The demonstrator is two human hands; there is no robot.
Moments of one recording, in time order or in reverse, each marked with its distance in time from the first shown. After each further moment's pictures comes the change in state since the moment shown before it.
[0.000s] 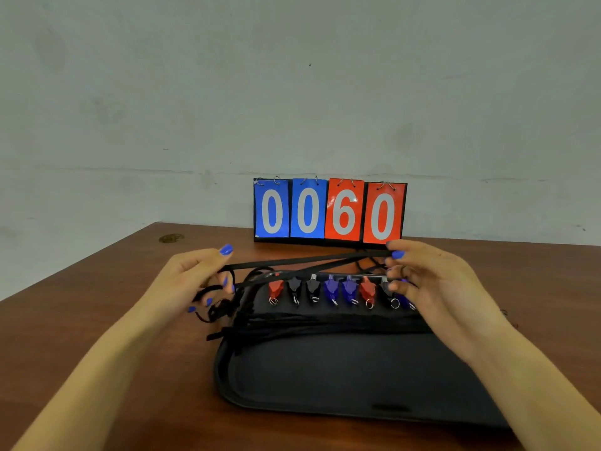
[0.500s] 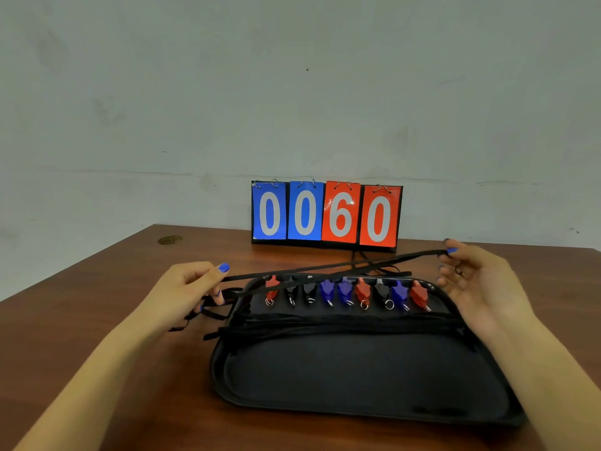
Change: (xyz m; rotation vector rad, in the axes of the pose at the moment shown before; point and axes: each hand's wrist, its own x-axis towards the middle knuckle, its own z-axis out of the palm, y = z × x) left_hand 0.010 -0.024 -0.002 0.248 0.065 -0.017; right_hand 0.023 0.000 -0.053 0.159 0.370 0.052
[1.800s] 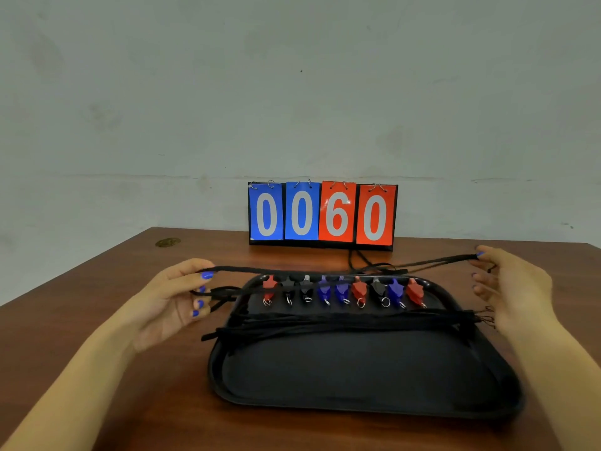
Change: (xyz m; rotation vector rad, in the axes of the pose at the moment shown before) left_hand 0.002 -0.012 -0.009 -0.907 -0.254 -0.190; right_hand 0.019 -0.006 -0.030 -0.131 0.301 -0.104
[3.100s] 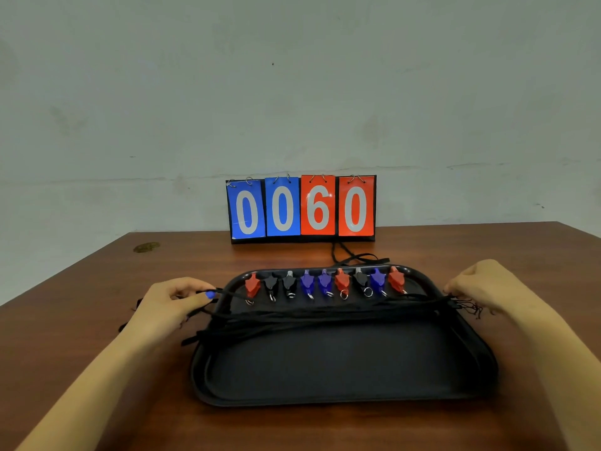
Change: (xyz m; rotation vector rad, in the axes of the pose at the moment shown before) left_hand 0.014 -0.023 0.011 0.865 0.270 0.139; right_hand 0.034 0.013 -0.032 -1.199 -0.241 -0.067
